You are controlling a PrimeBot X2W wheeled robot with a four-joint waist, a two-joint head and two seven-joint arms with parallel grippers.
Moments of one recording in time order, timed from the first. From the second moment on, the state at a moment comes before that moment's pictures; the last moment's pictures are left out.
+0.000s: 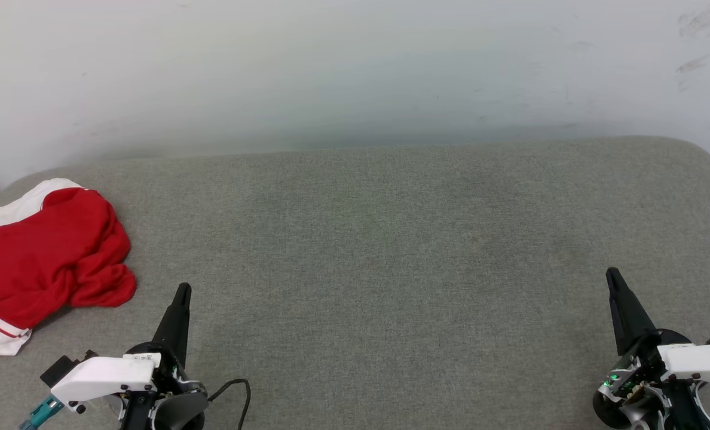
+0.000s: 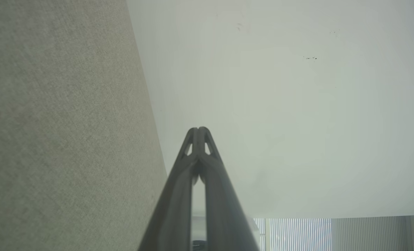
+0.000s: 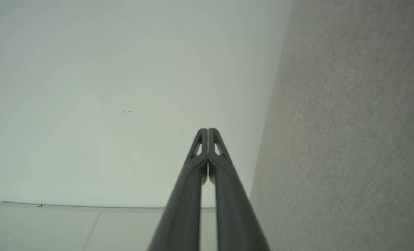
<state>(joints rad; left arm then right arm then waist) -0.11 0.05 0.11 0.25 -1.61 -0.13 0.11 -0.10 -0.05 -0.11 0.24 1.62 0.13 0.12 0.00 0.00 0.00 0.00</state>
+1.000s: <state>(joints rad) -0.11 0.05 0.11 0.25 -1.61 -0.13 0.11 -0.10 -0.05 -0.11 0.24 1.62 0.13 0.12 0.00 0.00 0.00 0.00</state>
